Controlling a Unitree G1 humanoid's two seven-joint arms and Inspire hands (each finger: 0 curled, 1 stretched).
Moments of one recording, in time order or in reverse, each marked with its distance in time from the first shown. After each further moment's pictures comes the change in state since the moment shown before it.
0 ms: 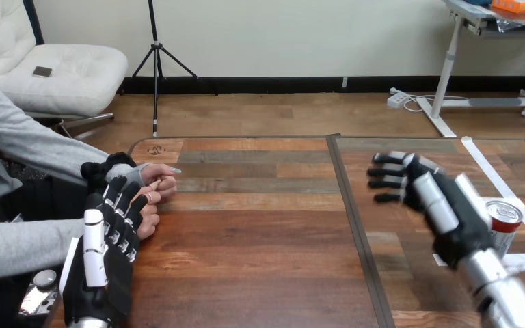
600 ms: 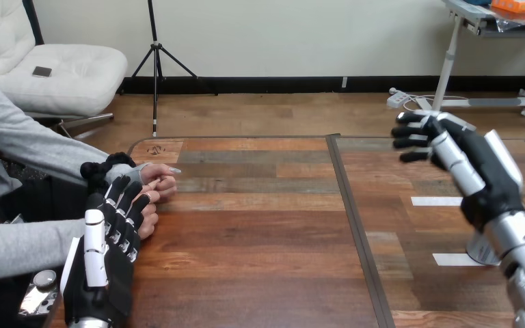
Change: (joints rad) left arm 0.000 -0.002 0.001 0.000 -0.002 0.000 -0.005; right arm -0.094 -0.089 -0.016 0.015 -0.012 -0.039 -0.019
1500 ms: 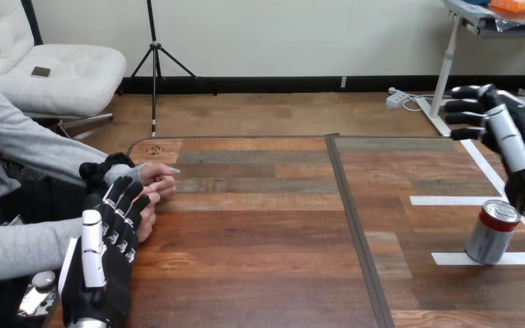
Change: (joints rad) left arm 0.000 -0.003 0.012 0.000 -0.003 0.000 -0.005; right arm -0.087 -0.074 -0.069 0.148 0.031 -0.017 -0.052
